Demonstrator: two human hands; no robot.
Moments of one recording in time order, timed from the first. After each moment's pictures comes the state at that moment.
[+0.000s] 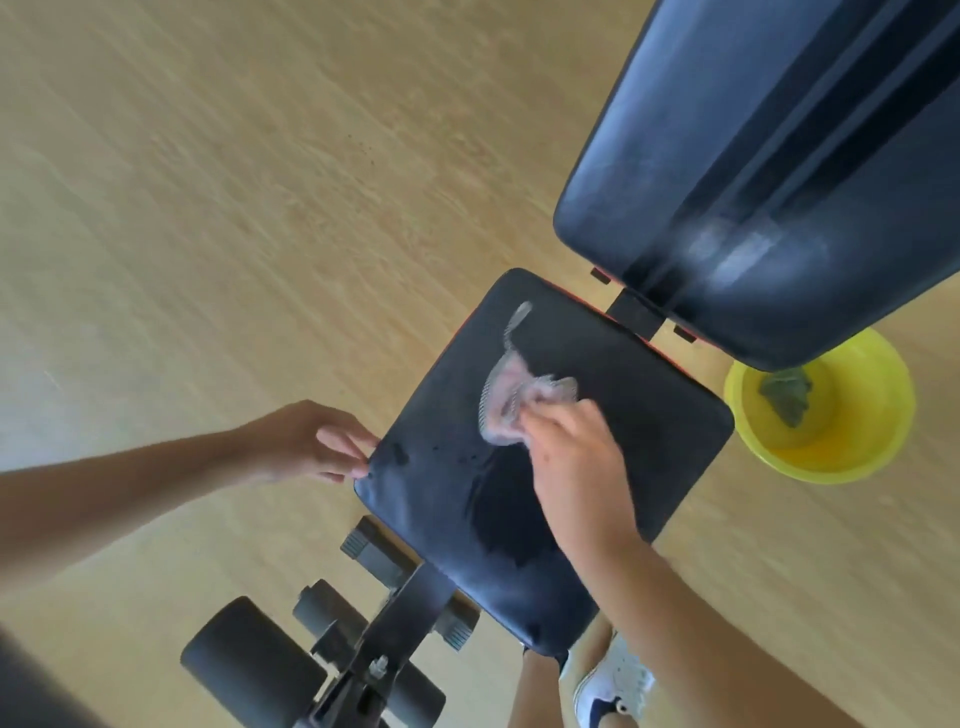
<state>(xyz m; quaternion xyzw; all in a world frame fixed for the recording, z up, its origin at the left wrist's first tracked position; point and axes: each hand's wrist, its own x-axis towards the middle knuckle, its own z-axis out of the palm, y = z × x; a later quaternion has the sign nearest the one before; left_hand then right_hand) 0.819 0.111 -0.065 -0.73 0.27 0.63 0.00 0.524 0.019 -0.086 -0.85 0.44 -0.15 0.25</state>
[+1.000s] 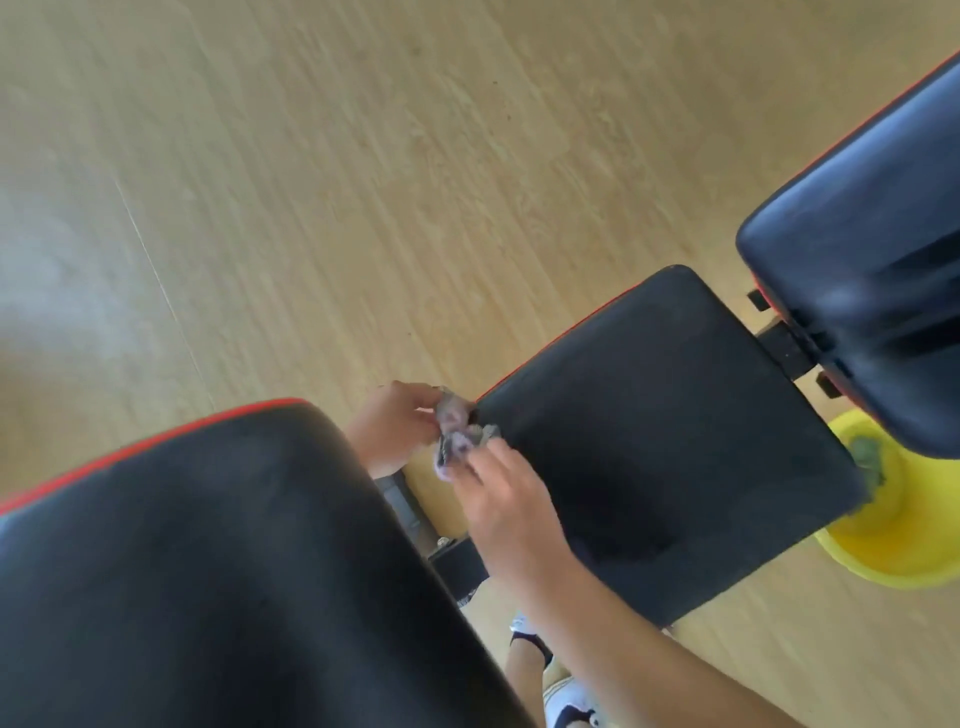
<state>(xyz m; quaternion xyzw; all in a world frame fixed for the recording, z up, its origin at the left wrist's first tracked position) 0.777 0.177 -0.078 -0.82 0.15 0.51 -0.21 0.609 0.129 -0.103 -0.94 0.18 -0.10 0.28</state>
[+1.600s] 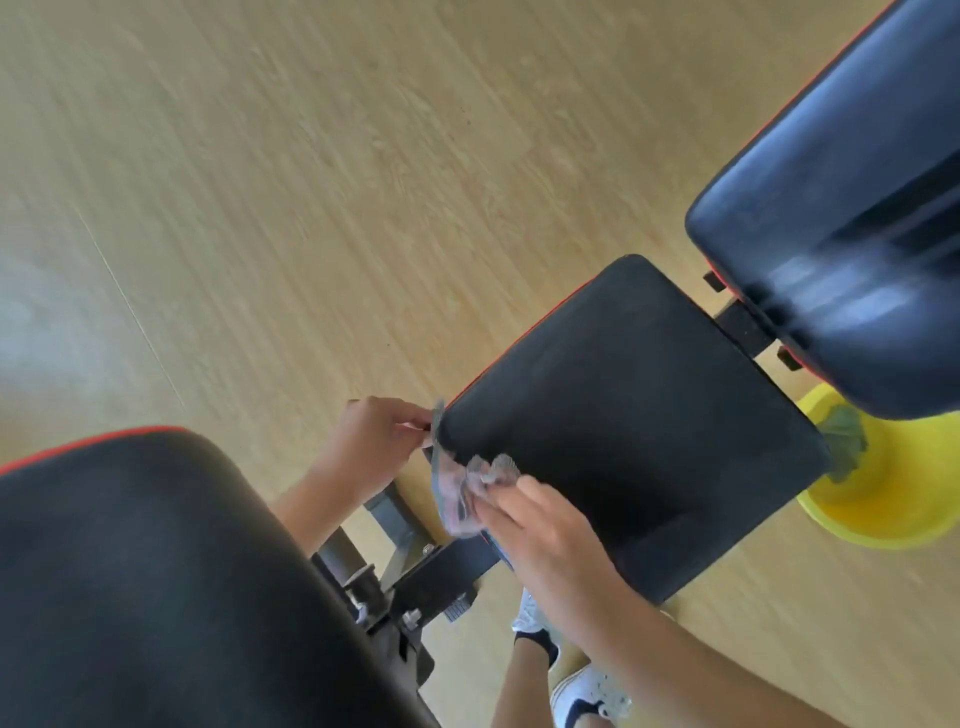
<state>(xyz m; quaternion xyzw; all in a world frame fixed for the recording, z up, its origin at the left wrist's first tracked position) 0.765 0.176 -0.074 -0.86 0.23 0.43 -0.16 0.541 0.109 -0.096 -0.95 0.13 -0.05 0.29</state>
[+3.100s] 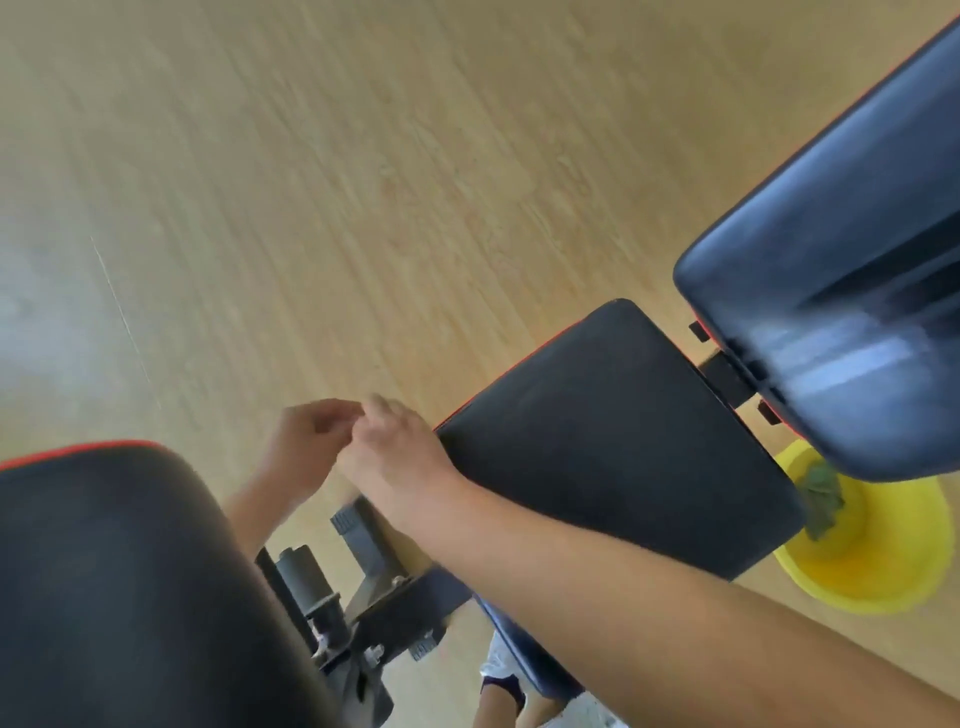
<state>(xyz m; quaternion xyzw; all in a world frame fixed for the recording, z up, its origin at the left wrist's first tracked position) 0.798 0.213 -0.132 -0.87 0.07 0.37 -0.33 0.689 0.073 -0.110 -0.93 0.04 0.24 0.29</state>
